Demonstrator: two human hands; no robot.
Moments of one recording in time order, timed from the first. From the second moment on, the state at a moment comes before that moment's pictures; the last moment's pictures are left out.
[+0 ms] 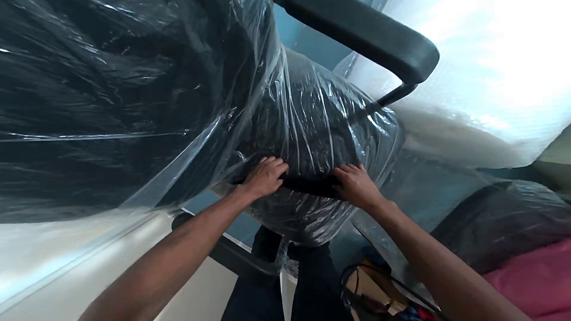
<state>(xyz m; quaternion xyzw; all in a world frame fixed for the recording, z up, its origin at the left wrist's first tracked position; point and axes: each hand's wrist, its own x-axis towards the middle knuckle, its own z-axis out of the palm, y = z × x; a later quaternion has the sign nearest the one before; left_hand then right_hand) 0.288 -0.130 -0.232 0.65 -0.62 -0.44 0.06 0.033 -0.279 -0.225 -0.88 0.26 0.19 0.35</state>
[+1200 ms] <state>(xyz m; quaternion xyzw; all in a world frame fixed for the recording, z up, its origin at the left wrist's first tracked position) 0.292 -0.117 -0.244 0.64 -0.66 -0.39 0.07 0.008 -0.236 -0.237 -0.88 0.32 0.11 0.32</state>
